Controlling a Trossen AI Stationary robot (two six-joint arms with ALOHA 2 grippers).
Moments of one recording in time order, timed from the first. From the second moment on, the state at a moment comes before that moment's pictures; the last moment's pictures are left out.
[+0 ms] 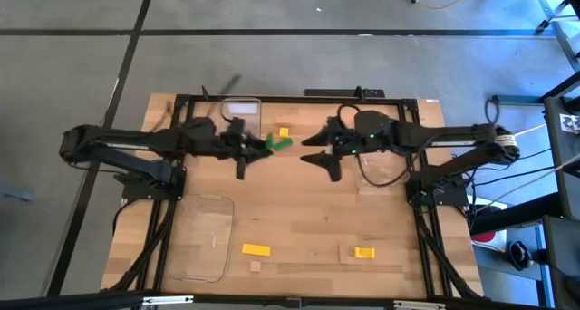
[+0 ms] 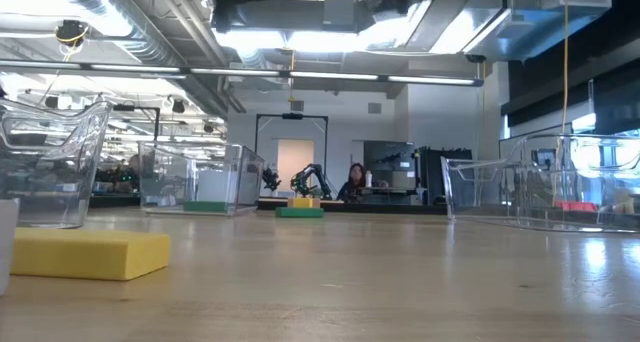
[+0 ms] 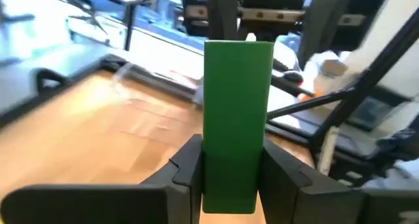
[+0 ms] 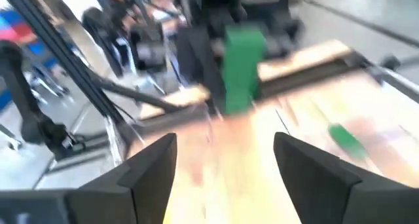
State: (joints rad) left arm 0.07 1.01 0.80 0.12 -0.02 -0.36; right arm -0.03 1.31 1.16 -0.13 -0.08 0.33
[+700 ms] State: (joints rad) left arm 0.06 0.59 0.61 0.17 -0.17 -0.30; right arm -0.02 0.95 0.69 0.30 0.04 0.51
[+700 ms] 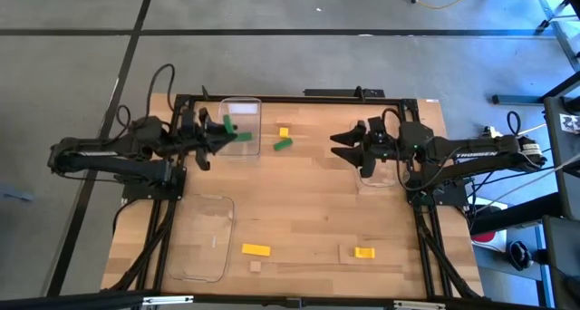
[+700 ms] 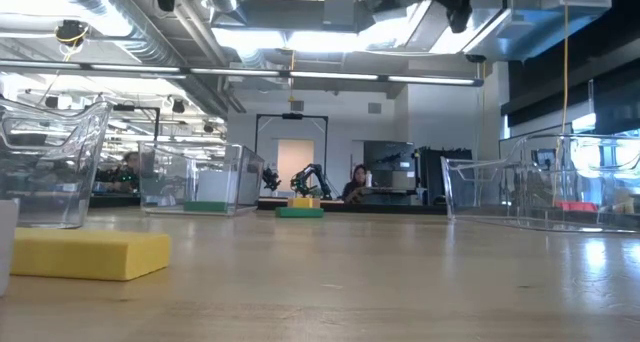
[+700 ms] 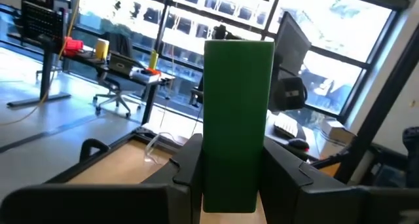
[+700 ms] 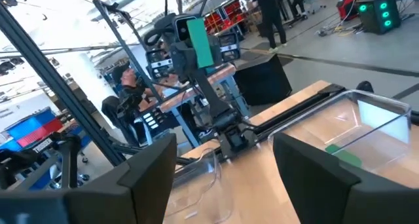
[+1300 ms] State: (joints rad) left arm 0.43 0.96 0.99 -0.51 -0.02 -0.44; right arm -0.02 0.95 0.69 0.27 0.06 0.52
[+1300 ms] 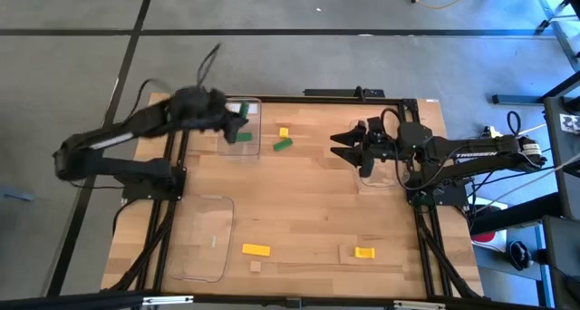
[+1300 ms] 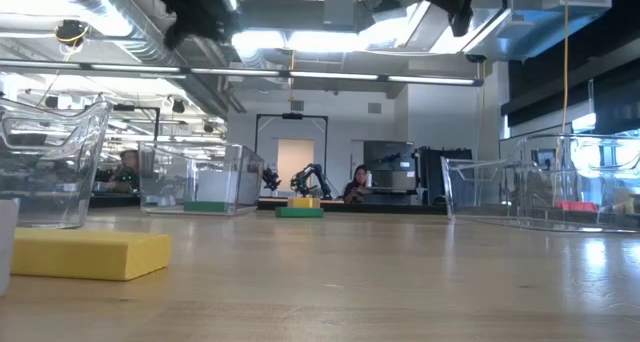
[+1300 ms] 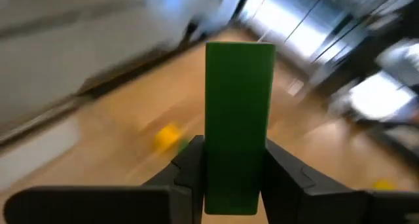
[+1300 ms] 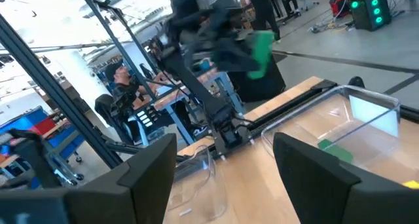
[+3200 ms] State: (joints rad) left arm 0.71 1.87 1.27 -0.87 -0.14 0.63; right arm -0.02 0.95 0.69 0.16 0.11 0.60
